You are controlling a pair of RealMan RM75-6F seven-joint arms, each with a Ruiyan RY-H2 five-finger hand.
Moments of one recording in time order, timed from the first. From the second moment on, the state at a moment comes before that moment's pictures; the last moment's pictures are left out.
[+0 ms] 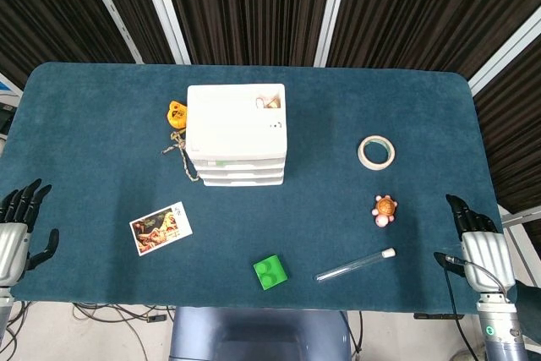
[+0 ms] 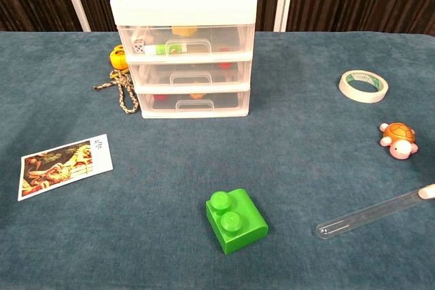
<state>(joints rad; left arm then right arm) -0.09 -1.15 -0.05 -1.63 1.51 1.51 -0.03 0.09 -1.25 0.08 -1.59 -1.49 1.50 -0.15</state>
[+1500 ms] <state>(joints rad) -0.09 -1.14 -0.07 -1.63 1.46 1.47 -0.09 0.71 -1.71 0.27 -1.49 -1.04 0.73 0.20</state>
